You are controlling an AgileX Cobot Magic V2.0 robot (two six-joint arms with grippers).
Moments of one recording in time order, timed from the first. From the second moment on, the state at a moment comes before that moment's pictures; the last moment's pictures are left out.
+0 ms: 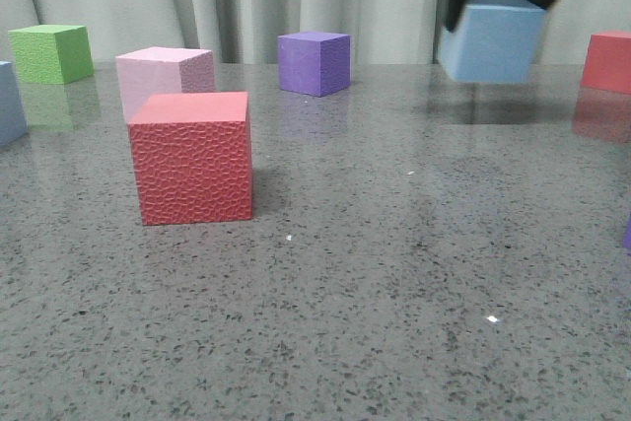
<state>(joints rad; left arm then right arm) 0.05 0.63 -0.71 -0.14 0.50 0.04 0.29 1.95 -1.97 0.05 1.24 0.29</state>
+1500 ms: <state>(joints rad) 0.05 0.63 -0.71 -0.16 0.50 0.04 0.52 2.06 -2.00 0.06 1.25 0.49</state>
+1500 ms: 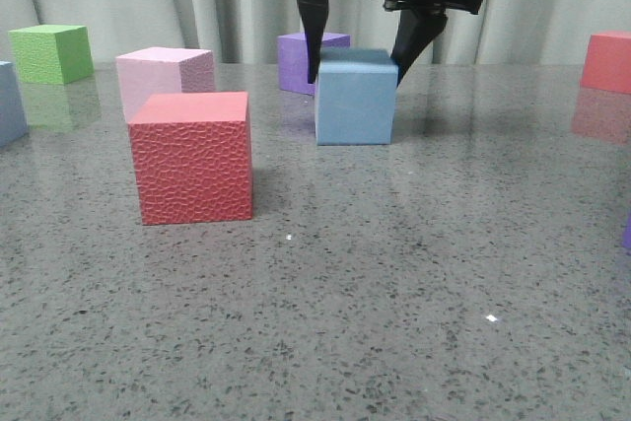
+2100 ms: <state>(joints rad) 0.05 0.63 -0.71 -0.17 0.50 0.04 0.52 1.99 -2.00 0.07 1.25 0.49</state>
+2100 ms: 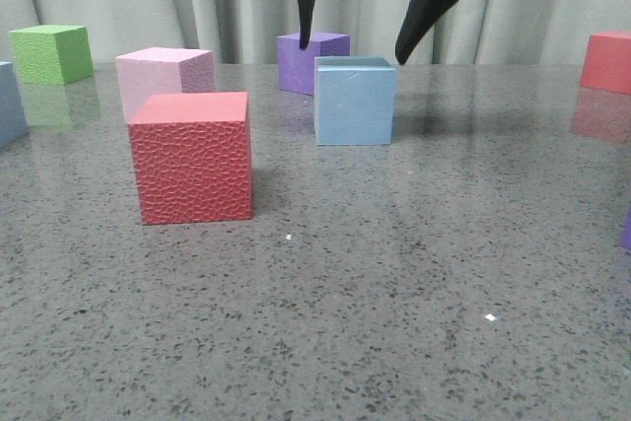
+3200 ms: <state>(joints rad) 0.05 0.63 -0.71 -0.17 0.52 0.04 0.28 1.49 -1.62 -0.02 1.25 0.36</state>
